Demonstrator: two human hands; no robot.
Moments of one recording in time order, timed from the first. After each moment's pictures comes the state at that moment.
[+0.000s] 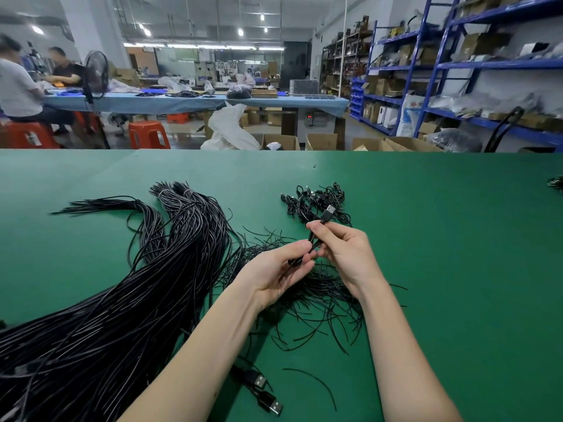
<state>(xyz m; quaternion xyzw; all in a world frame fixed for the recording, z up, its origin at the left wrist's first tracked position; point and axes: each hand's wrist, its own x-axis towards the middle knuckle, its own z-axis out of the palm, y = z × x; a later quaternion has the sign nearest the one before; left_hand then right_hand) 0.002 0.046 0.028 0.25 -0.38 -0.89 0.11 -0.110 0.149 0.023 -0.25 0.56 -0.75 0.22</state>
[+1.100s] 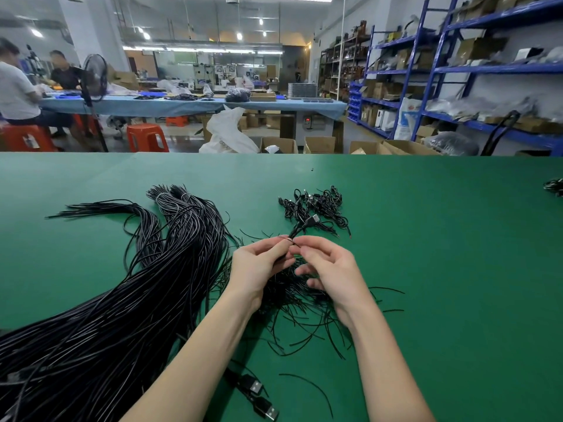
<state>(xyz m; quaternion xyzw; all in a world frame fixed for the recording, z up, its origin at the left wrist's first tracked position) 0.001 0.035 0.014 0.24 -0.49 -0.78 0.30 -0.073 0.159 0.020 -0.26 0.61 -0.70 0.26</state>
